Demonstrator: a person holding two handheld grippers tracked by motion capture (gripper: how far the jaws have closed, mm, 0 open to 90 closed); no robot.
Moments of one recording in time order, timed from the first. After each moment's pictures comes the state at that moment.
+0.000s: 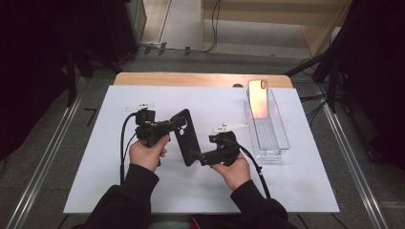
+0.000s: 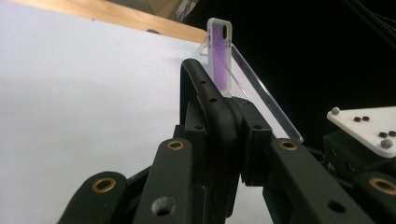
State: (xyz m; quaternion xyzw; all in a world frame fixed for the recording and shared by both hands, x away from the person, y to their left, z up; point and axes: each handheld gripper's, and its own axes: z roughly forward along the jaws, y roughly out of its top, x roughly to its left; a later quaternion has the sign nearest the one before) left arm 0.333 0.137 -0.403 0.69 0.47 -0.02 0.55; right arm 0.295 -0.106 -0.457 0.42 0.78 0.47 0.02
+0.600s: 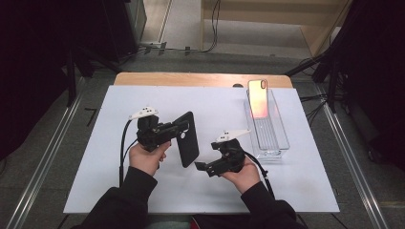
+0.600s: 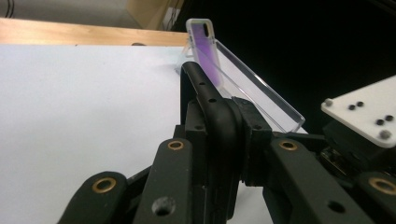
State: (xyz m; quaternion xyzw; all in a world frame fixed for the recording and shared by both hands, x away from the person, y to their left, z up) left arm 0.317 0.132 -0.402 0.73 0.40 0.03 0.56; right arm 0.280 -0.117 -0.463 0.36 0.82 0.45 0.00
